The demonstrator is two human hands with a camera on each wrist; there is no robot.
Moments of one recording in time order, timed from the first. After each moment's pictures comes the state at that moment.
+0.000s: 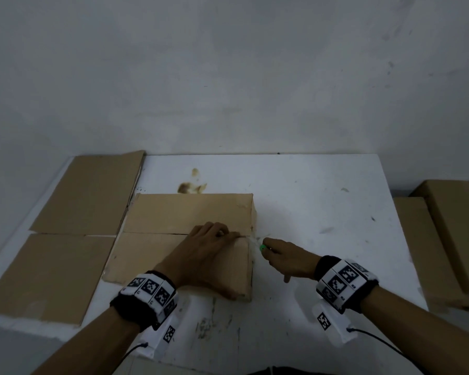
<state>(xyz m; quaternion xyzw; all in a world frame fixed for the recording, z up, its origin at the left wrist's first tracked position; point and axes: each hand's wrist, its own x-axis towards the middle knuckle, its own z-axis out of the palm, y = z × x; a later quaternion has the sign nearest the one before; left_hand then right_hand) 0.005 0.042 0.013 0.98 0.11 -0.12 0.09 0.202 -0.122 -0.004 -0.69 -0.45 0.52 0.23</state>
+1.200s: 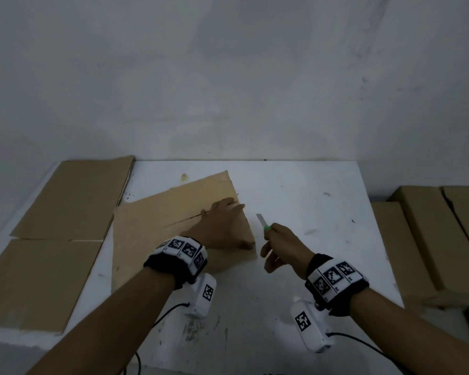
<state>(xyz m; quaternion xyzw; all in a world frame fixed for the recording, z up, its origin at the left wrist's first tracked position) 0.097 0.034 0.025 0.93 0.27 -0.16 0.19 0.203 -0.128 0.020 -0.72 -0.18 0.52 0.43</state>
